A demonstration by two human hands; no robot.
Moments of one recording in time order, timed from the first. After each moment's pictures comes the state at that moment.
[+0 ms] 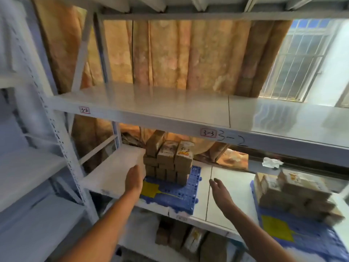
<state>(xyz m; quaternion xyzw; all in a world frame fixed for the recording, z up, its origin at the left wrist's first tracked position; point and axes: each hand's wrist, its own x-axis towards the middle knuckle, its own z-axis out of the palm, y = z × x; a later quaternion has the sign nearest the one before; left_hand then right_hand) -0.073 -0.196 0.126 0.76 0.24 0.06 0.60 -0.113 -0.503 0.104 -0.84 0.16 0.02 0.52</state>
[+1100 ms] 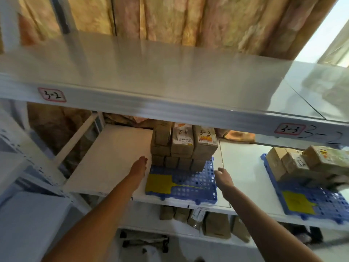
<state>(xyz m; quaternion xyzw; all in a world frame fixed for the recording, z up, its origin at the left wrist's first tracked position) 0.096 -0.118 0.015 0.71 0.20 -0.23 0.64 -0.011 -0.418 0.027 -0.78 0.37 0.03 0.50</state>
